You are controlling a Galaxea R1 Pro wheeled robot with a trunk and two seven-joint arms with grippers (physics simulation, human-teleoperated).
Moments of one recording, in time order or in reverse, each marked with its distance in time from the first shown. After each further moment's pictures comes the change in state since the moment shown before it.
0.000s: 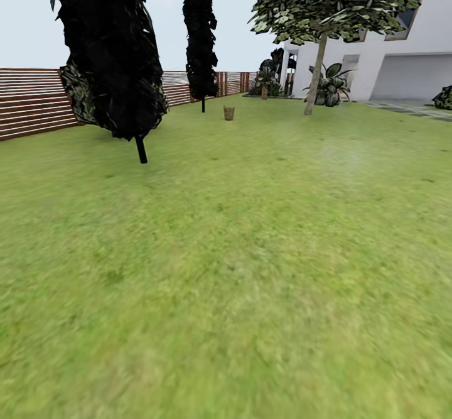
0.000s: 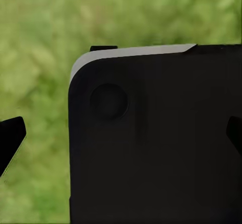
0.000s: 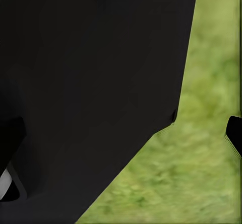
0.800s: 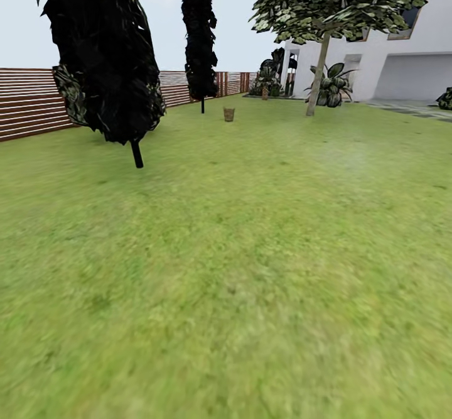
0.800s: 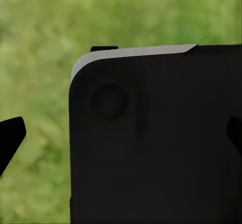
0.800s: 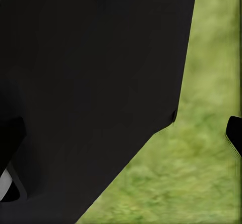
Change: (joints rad) left arm 0.000 0.001 0.001 0.000 0.000 -0.001 0.000; right arm 0.000 0.000 -0.003 0.000 -0.001 0.000 0.000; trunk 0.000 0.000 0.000
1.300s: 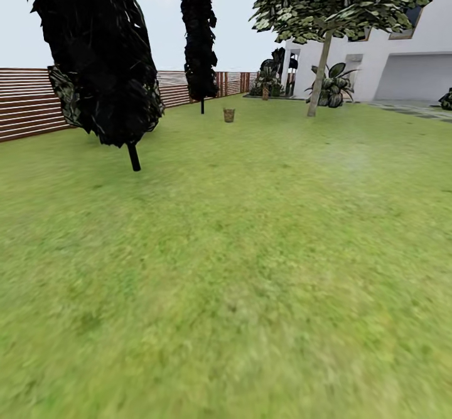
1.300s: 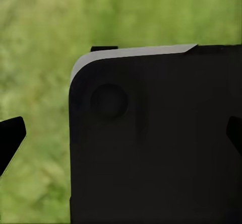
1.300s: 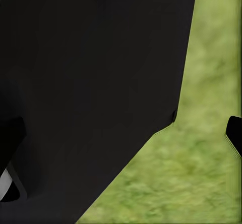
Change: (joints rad) left arm 0.000 0.000 0.000 0.000 0.000 0.000 0.000; right arm 0.000 0.000 0.000 0.000 0.000 0.000 0.000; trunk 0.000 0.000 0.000
